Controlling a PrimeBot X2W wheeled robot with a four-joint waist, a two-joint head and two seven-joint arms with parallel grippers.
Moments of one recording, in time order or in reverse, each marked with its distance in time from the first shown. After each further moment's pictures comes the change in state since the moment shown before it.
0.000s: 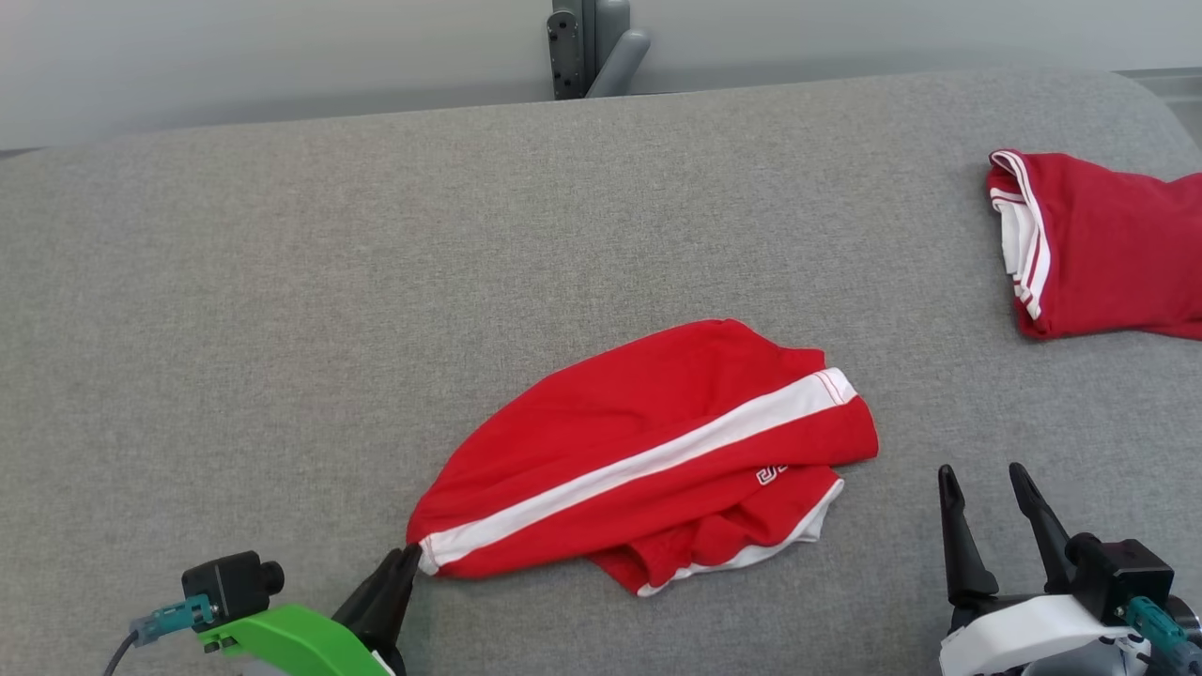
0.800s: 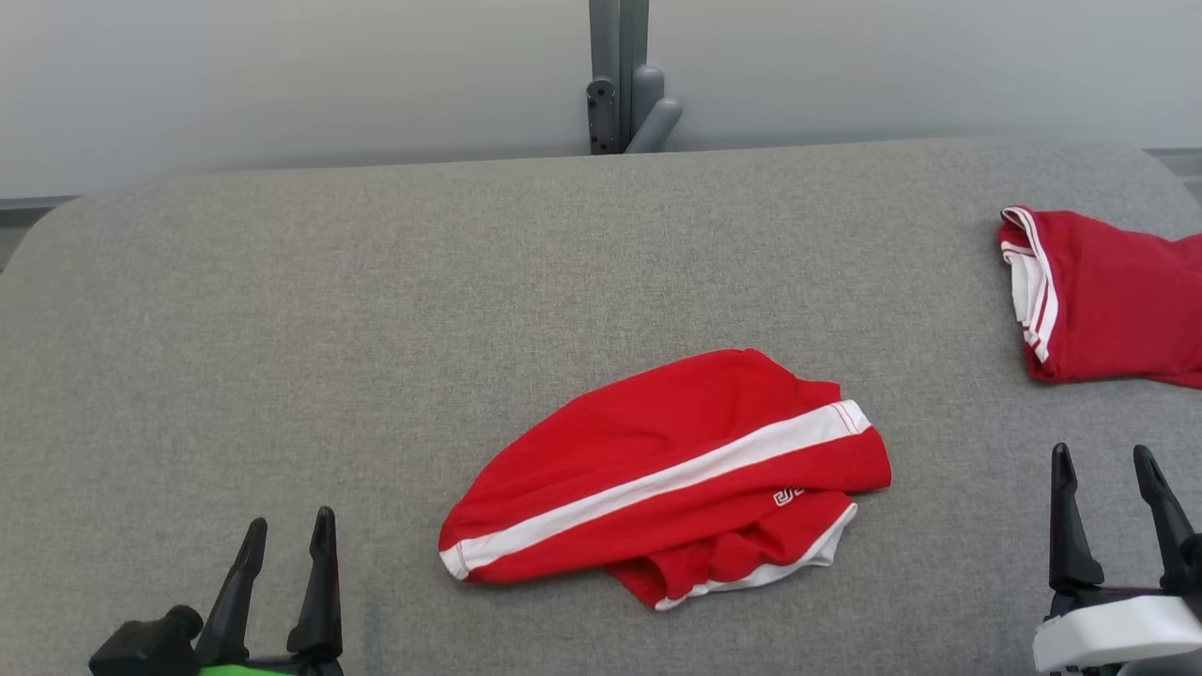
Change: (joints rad) left arm 0.142 -0.160 0.320 -0.016 0.551 -0.077 -0.292; right arm 0.044 -0.026 -0.157 -0.125 -0.062 0.000 0.000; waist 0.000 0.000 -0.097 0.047
